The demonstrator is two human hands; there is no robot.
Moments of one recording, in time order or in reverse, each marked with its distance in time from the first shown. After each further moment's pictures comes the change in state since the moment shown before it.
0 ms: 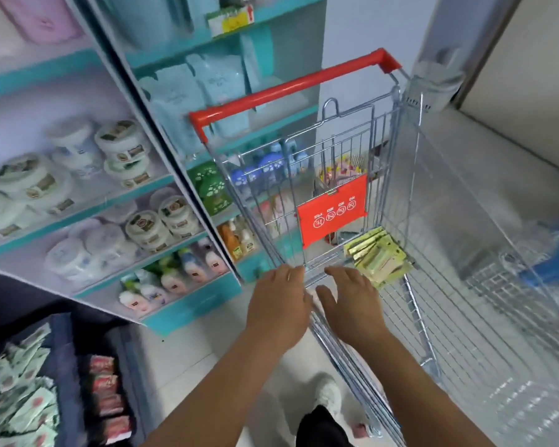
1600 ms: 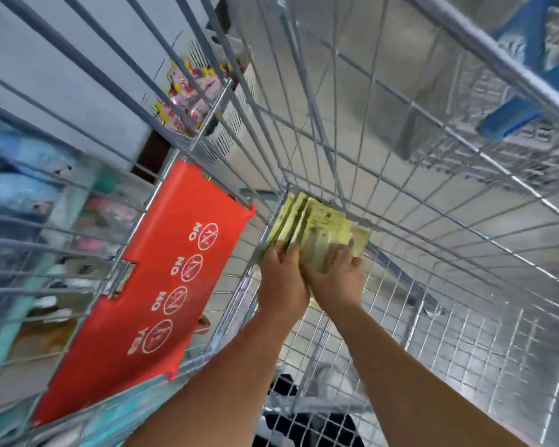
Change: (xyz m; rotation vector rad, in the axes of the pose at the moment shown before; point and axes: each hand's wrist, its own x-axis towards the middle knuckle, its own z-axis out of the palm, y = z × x) left_hand 0.352 0.055 0.338 -0.208 -0.426 0.082; right_hand 0.285 0.258 0.150 0.578 0.120 1.068
